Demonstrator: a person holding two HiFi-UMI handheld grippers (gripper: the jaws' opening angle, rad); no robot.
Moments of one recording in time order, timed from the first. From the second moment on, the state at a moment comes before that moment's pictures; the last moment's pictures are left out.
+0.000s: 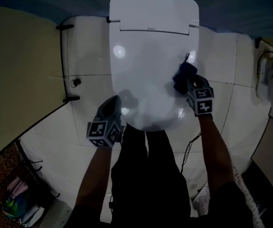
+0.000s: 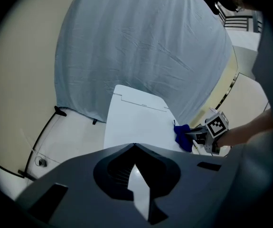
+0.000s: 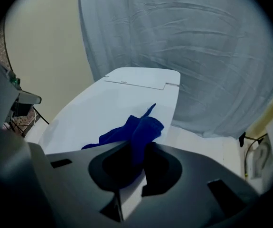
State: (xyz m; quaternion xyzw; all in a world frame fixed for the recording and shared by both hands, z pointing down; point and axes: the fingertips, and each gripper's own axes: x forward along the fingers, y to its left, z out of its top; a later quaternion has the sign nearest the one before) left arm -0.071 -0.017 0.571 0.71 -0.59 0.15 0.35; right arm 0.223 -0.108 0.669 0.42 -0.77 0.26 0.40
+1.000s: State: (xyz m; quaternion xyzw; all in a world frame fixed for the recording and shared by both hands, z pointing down) left arm -0.151 0.049 0.557 0.65 -0.64 0.02 0.40; right arm -0.013 -0.055 0.553 0.36 -0.85 0.27 0.26
